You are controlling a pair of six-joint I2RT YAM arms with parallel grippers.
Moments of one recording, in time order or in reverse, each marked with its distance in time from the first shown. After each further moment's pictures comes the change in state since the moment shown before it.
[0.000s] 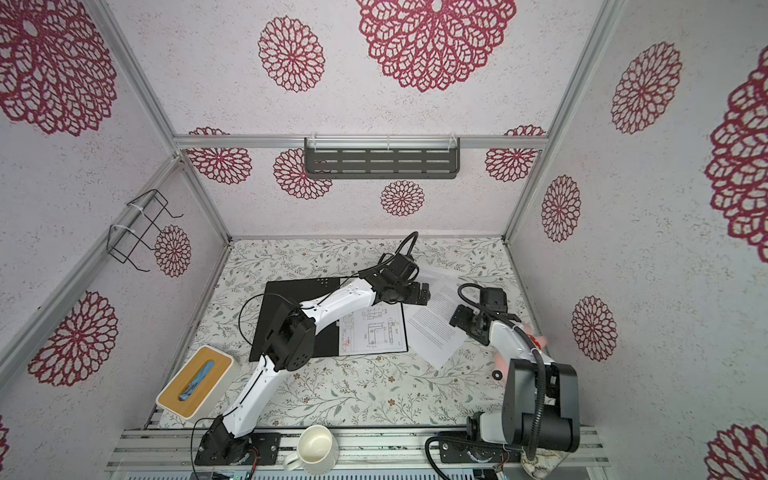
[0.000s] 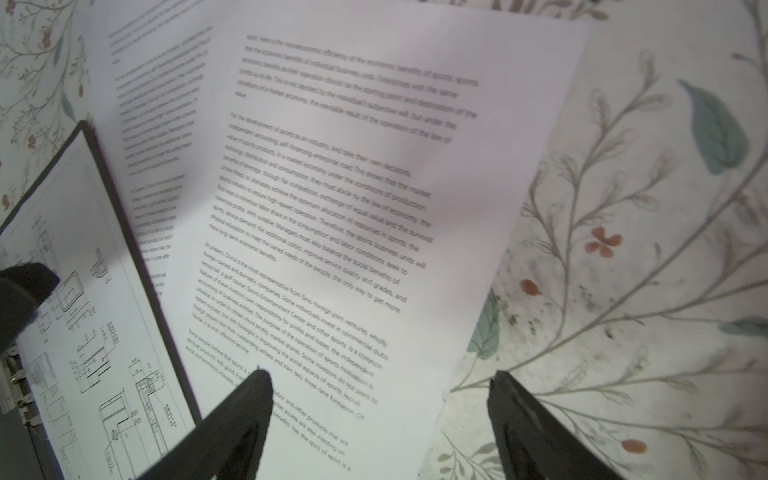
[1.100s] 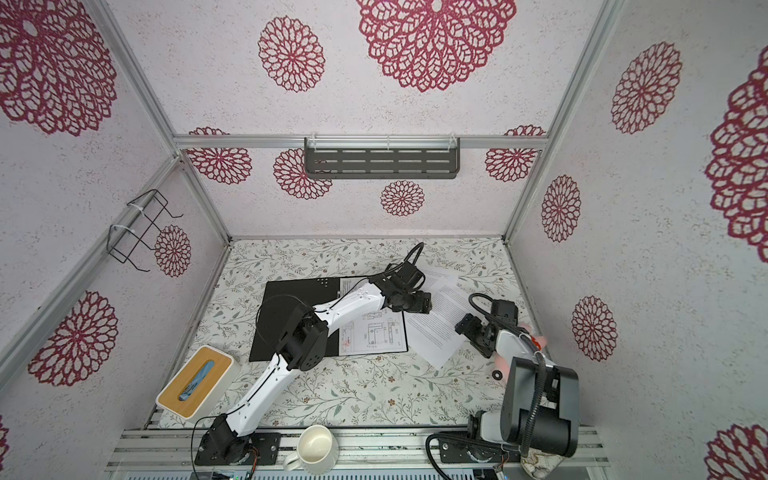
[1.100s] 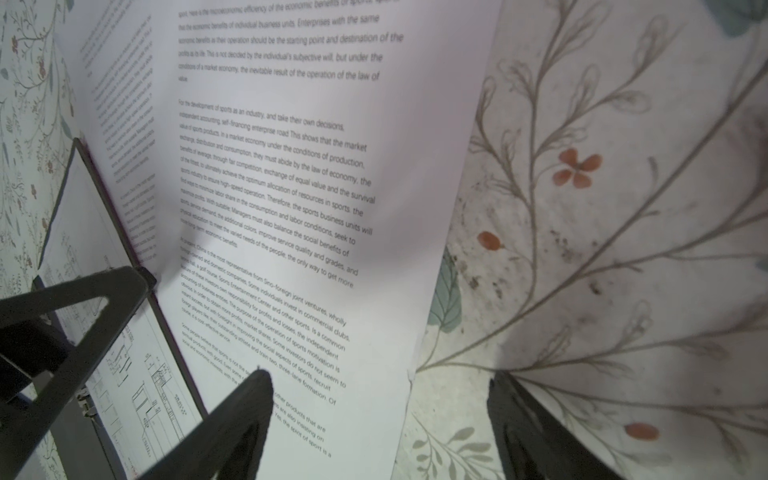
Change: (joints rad) left arm -0.015 0.134 0.130 -0.089 0.024 -0.054; right arm -0.093 -0.004 -0.095 0.063 -0.141 0.039
